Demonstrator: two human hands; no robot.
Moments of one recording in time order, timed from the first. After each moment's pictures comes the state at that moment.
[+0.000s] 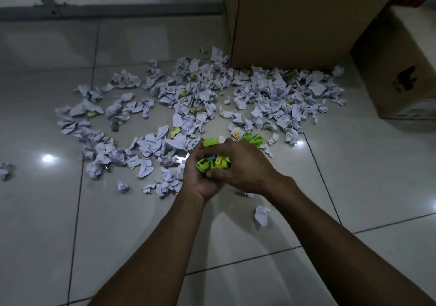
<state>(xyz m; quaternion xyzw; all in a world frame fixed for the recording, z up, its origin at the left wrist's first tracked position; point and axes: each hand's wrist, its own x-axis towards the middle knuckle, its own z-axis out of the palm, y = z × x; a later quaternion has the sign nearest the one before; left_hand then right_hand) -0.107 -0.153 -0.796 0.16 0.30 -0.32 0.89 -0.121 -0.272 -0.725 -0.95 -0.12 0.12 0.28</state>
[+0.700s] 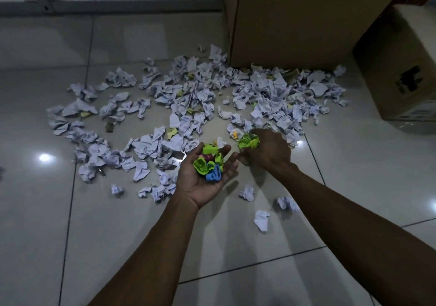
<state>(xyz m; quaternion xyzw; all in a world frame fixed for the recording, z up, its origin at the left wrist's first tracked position) -0.107 -0.152 -0.796 0.14 0.27 -0.35 0.89 -0.074 -0.343 -0.806 -0.96 0.15 0.10 0.23</state>
